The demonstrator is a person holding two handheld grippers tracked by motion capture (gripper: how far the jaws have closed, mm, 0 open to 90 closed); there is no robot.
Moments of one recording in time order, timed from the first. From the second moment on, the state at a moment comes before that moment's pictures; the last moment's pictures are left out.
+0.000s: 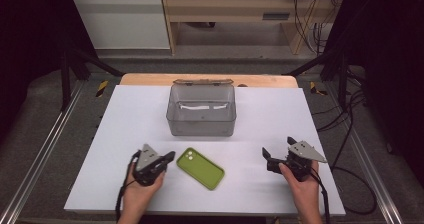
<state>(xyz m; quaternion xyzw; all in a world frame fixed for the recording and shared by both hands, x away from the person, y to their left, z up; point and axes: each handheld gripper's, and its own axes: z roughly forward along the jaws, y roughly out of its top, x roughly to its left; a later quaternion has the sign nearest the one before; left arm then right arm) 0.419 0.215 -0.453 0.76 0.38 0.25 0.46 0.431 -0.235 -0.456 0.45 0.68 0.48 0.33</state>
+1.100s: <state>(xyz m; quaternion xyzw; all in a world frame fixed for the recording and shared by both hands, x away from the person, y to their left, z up) 0.431 0.286 -0.458 0.66 0.45 0.32 0.51 0.417 -0.122 -0.423 0.33 0.80 0.45 0.22</state>
